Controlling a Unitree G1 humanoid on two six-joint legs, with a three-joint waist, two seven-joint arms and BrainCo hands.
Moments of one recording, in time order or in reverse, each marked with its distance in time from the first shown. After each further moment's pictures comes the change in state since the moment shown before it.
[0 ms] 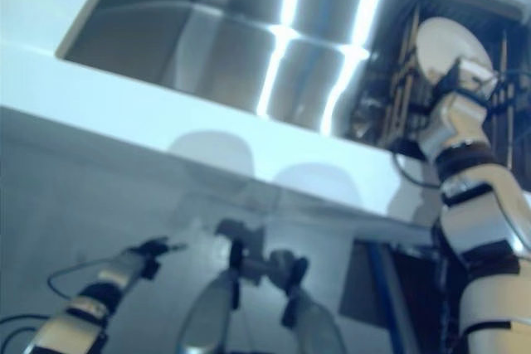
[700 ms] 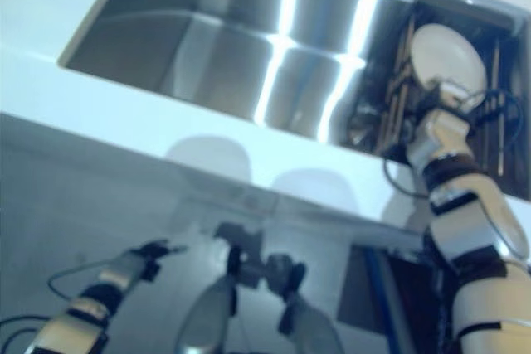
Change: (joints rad) left arm 0.002 -0.005 0.000 0.000 0.008 0.019 0.001; right arm 0.053 0.047 0.001 0.003 0.000 0.006 0.049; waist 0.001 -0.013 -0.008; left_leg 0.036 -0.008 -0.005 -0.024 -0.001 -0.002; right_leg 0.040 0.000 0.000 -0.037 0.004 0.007
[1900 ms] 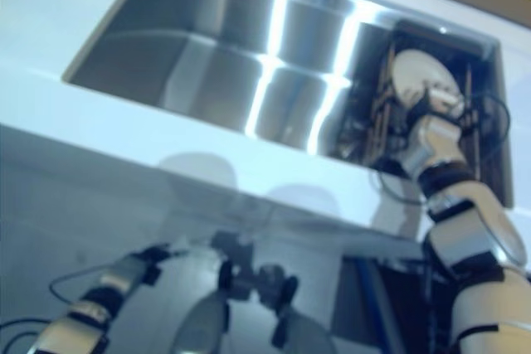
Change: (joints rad) left arm 0.020 -0.007 0.000 0.002 0.003 0.003 -0.011; right arm 0.041 0.002 0.000 -0.077 -0.021 0.010 0.040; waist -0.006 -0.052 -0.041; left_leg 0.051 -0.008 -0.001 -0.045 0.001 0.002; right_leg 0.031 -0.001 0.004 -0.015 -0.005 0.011
